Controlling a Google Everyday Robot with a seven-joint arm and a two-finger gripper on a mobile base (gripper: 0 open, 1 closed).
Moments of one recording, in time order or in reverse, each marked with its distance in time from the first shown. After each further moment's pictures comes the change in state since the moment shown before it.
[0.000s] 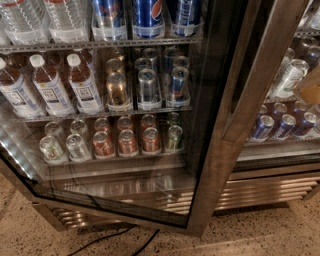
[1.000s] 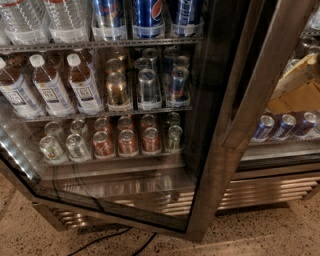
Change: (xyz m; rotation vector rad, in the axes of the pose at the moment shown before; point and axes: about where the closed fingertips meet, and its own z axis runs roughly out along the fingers) arm -0.010 0.016 0.048 -0.140 0.046 -0.033
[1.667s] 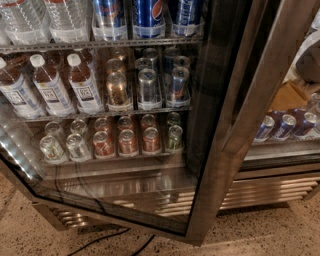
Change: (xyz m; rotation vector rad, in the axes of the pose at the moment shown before) arm -0.006 -0.008 0.024 -0.036 0.008 -0.010
